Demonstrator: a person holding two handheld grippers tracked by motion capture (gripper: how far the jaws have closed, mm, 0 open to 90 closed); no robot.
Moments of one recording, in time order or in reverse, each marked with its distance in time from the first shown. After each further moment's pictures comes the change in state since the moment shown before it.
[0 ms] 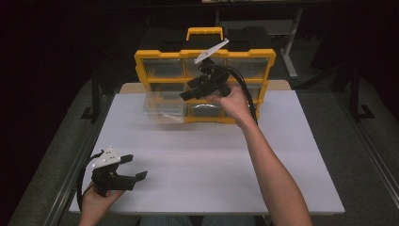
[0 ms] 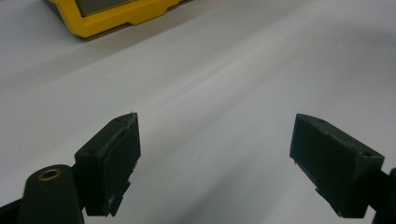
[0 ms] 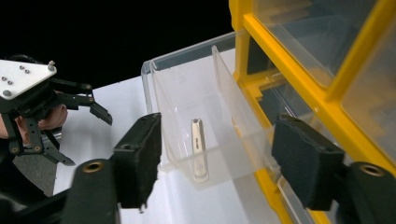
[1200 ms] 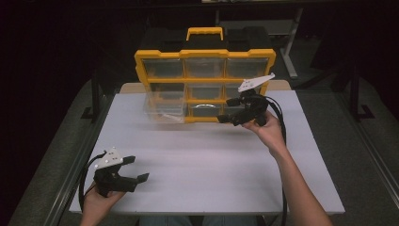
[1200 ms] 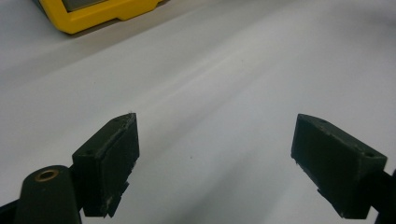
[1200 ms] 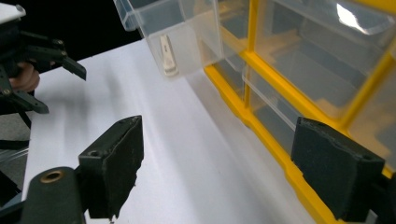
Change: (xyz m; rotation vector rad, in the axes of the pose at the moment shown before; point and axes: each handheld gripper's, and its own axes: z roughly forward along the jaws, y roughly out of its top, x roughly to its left) left arm -0.003 -0.001 0.004 0.015 -0.024 0.008; right arm -0.001 -0.120 -0.051 -0.077 -0.116 0.090
